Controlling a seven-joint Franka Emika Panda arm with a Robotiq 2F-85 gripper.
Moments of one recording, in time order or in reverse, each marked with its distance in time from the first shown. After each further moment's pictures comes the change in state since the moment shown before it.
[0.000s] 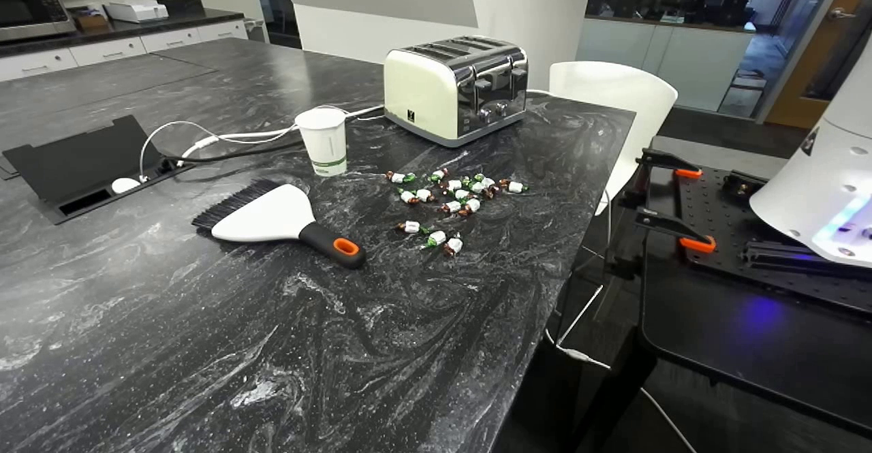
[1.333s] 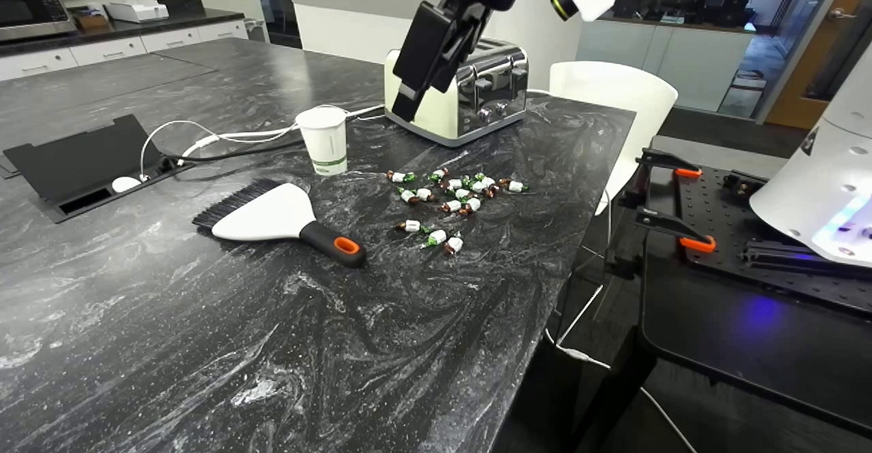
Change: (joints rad) arm -0.553 0.579 0.627 0.190 -0.750 0.502 0.768
